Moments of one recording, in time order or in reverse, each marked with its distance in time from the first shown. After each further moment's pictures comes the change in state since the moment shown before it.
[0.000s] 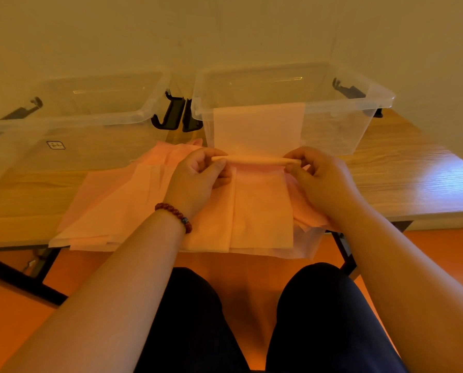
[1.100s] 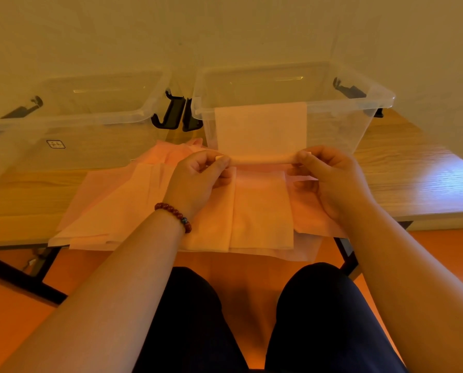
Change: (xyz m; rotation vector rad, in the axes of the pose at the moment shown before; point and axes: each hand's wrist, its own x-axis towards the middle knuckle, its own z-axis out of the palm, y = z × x) left_hand -0.002 0.000 -0.001 0.031 -0.025 0.051; right_hand -0.003 -0.005 -0.003 0.719 0.033 0.238
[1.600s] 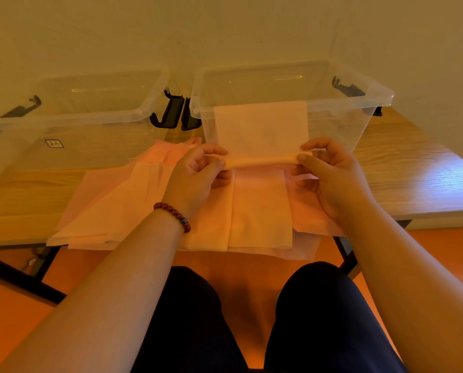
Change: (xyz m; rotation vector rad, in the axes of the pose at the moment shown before) left_hand -0.001 0.004 0.003 -0.082 -0.012 -0.005; right_hand 0.000 0.001 -0.004 0.078 -0.044 -0.053
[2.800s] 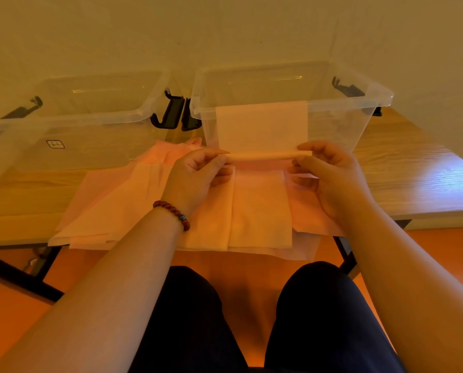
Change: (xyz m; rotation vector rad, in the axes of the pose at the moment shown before) left_hand 0.003 -0.002 -0.001 0.001 0.021 -0.026; right_hand -0.001 -0.003 0.002 -0.040 0.055 0.022
